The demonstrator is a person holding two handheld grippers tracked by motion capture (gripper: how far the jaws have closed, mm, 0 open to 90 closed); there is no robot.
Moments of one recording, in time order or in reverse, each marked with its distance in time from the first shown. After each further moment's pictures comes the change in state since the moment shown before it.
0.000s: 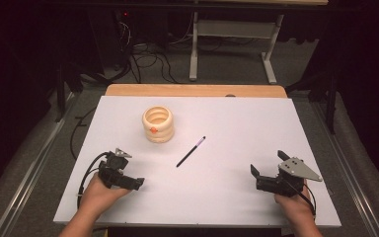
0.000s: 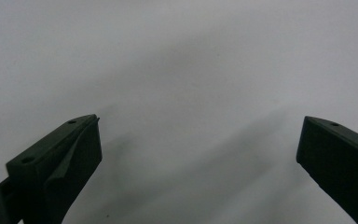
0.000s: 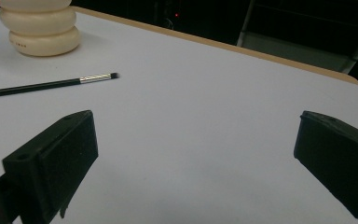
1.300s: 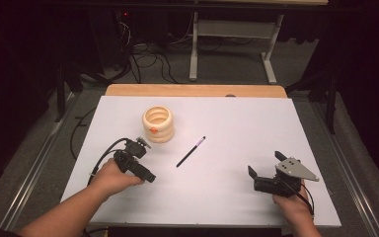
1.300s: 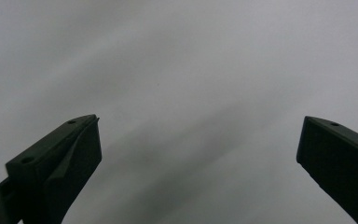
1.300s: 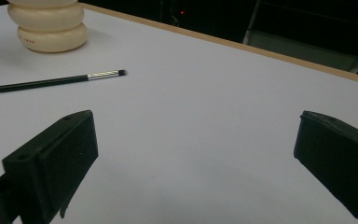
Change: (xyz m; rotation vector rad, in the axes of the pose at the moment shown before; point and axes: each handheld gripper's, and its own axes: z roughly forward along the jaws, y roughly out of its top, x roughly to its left) left arm -0.028 0.061 0.002 0.255 -0.045 0.095; right arm 0.005 -0.001 0.003 0.012 0.021 -0.006
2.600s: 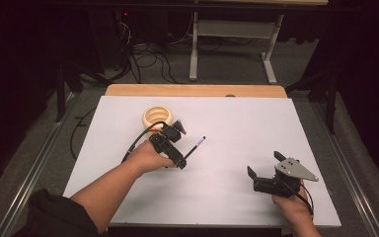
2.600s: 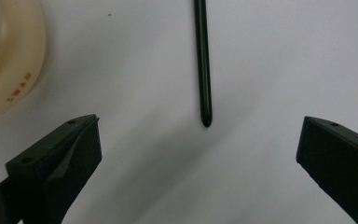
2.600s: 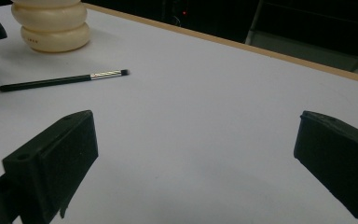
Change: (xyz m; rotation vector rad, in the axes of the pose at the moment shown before) left arm -0.039 0.091 0.020 0.037 -0.080 0.123; right arm 0.001 0.000 0.001 -0.001 0.012 -0.009
